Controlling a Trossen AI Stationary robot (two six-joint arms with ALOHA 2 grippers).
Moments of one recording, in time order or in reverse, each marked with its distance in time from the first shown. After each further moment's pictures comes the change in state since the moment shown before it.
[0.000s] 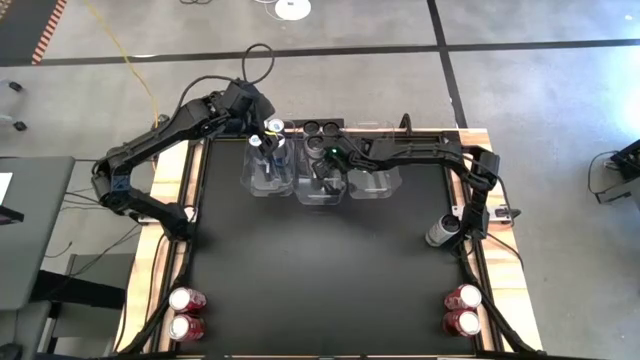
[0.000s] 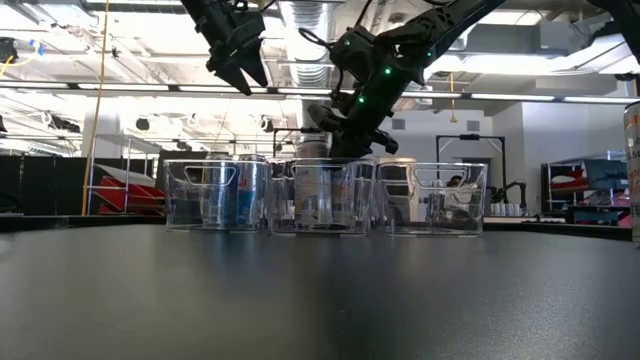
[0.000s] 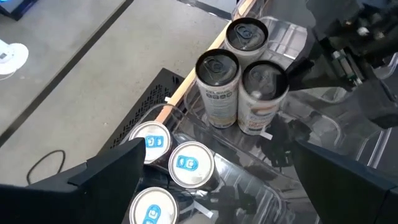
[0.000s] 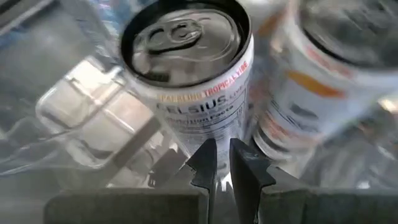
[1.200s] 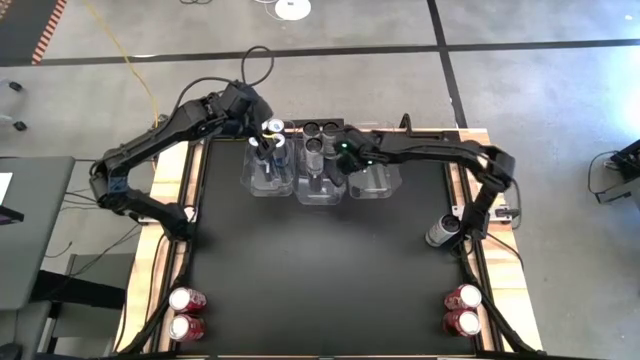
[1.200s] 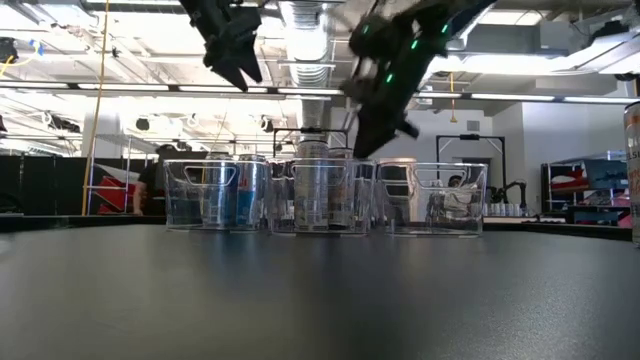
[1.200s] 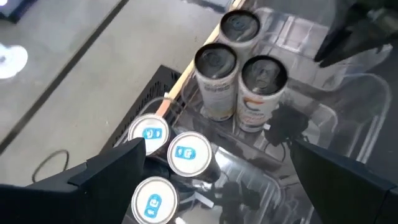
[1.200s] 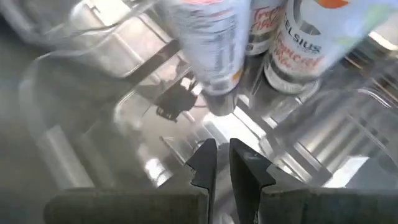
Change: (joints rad) left arm -0.015 -0.025 0.000 -0.041 -0.002 0.029; right arm -0.022 -0.134 0.000 -0.305 -0.219 -0.115
